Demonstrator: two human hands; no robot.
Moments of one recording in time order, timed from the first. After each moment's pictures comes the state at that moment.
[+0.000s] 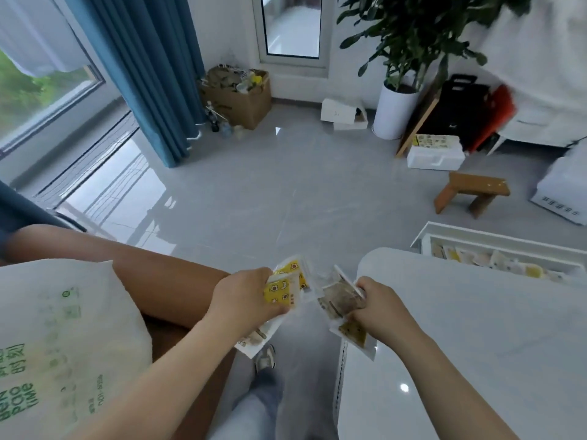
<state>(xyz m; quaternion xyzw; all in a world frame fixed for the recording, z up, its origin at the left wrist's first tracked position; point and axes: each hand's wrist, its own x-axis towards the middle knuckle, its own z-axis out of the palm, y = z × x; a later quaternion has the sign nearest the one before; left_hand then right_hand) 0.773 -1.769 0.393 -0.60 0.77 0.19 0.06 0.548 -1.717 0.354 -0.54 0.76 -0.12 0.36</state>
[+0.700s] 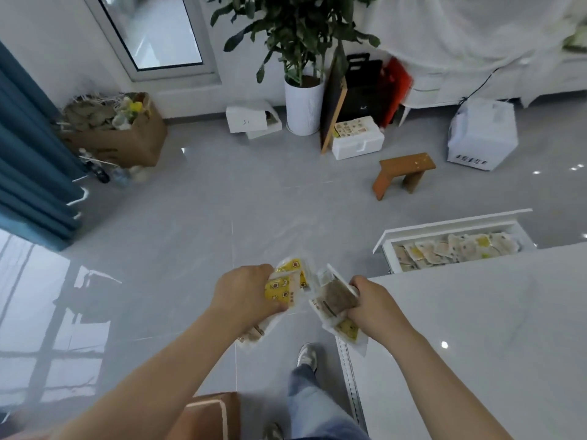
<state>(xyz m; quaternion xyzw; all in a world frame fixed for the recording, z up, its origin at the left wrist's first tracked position) 0.651 -2.088 0.376 -0.42 0.88 0.17 0.14 0.476 -1.946 0.338 -0.38 0.84 -0.16 0.35</state>
